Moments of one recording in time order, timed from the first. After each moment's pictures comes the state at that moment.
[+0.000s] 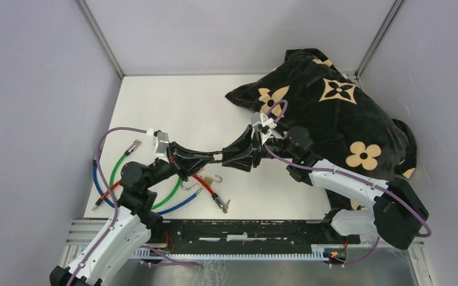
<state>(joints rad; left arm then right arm) -0.44 0.53 0.37 0.50 0.69 -0.55 0.78 1.26 0.71 0.76 -0.84 0.34</state>
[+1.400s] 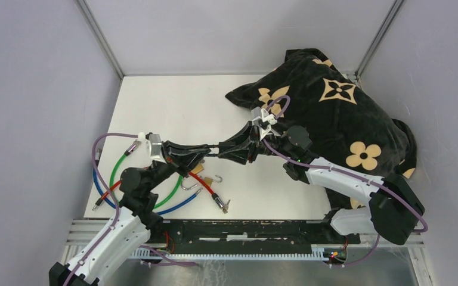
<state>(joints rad) -0.48 0.52 0.32 0.64 0.53 -0.53 0.80 1.30 0.74 0.88 -0.74 0.39</state>
